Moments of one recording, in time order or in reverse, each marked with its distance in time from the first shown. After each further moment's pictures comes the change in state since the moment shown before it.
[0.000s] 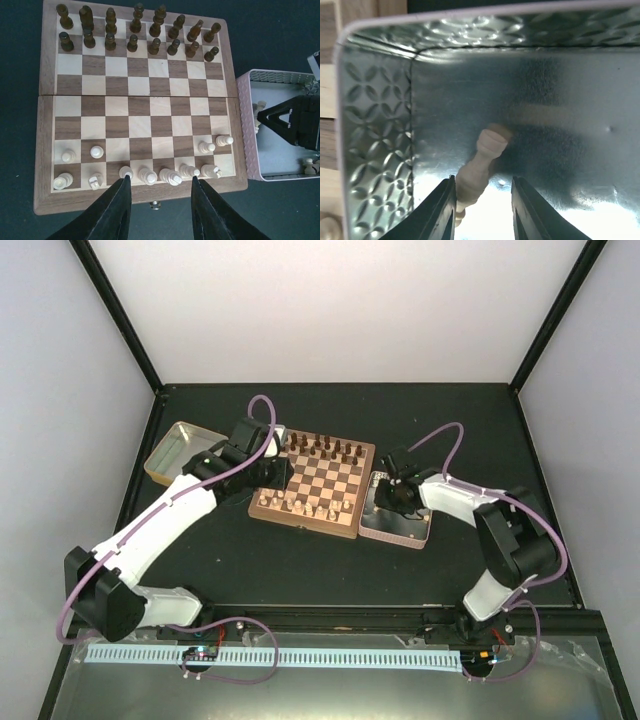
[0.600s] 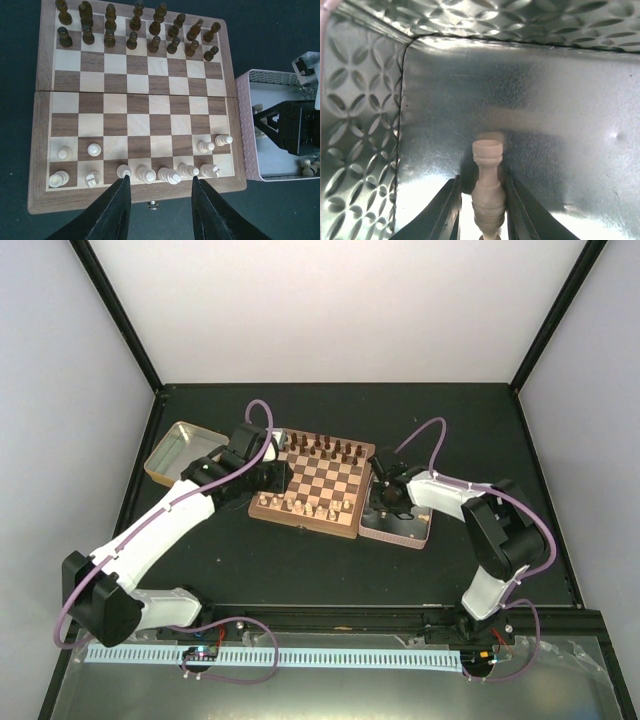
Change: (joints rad) left arm 0.000 -0.034 -0.064 0.054 0.002 -0.023; right arm 0.062 0.093 0.070 -0.071 0.118 -0.045
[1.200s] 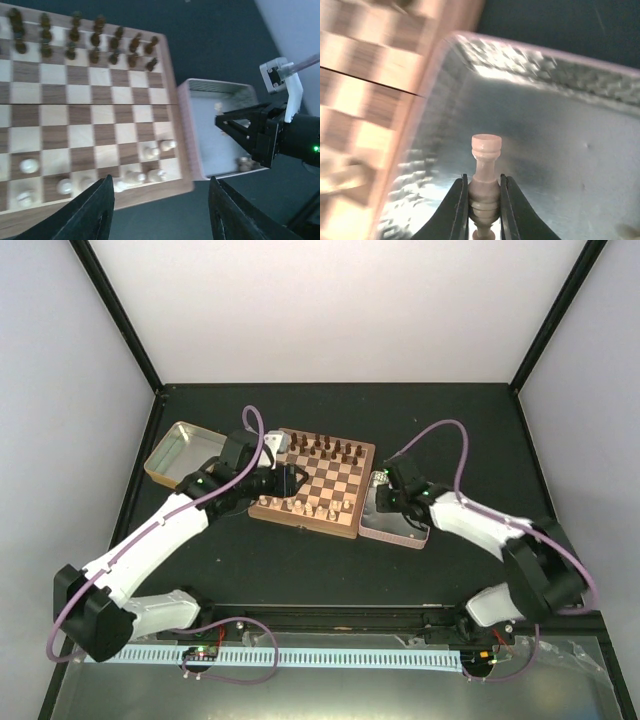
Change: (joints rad) left arm 0.000 -0.075 -0.101 0.153 0.145 -0.049; right arm 0.021 -0.193 -0.147 0.115 0.038 -0.164
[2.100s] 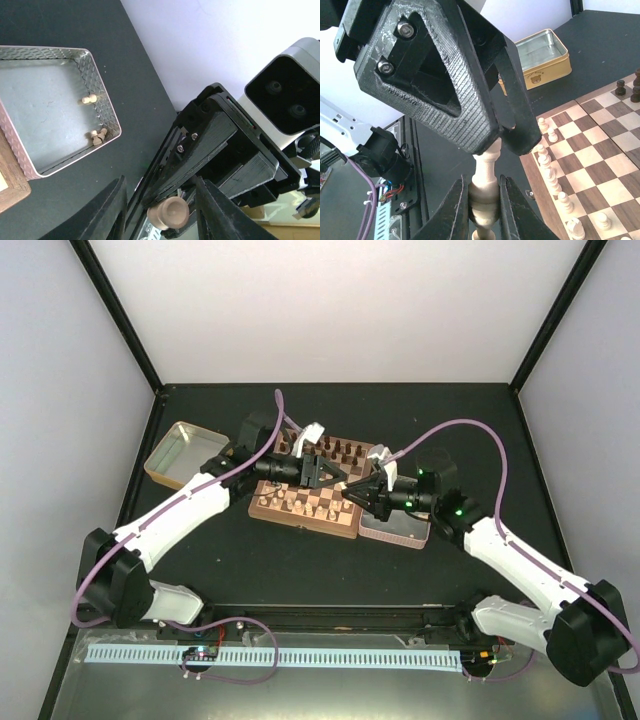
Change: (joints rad) left arm -0.010 0.183 0.064 0.309 0.682 -0.195; right arm 0.000 -0.445 -0.099 0.372 -0.865 -0.306
